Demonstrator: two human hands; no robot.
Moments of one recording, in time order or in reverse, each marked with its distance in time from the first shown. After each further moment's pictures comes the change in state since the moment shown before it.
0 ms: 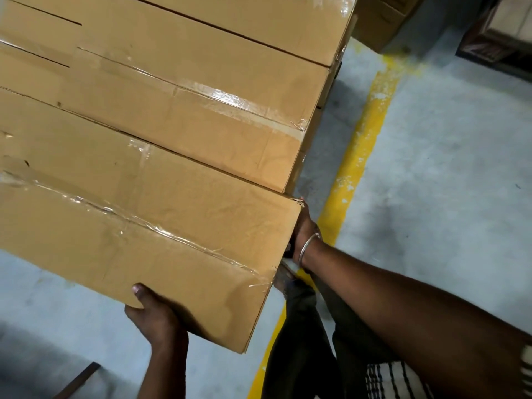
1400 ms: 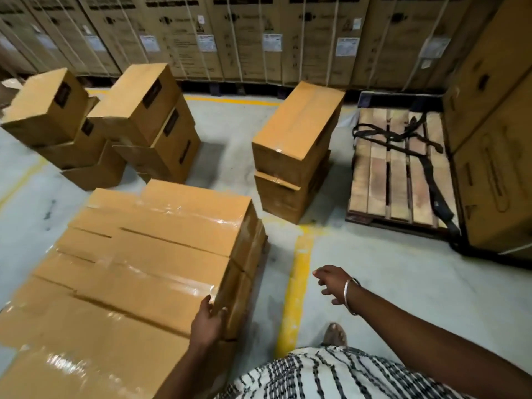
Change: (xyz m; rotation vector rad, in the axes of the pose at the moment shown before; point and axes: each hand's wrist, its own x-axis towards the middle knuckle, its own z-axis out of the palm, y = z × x) left_hand -0.387 0.165 0.119 0.569 -0.761 0.734; right_hand -0.289 -0.279 -0.265 -0.750 0.138 -0.597
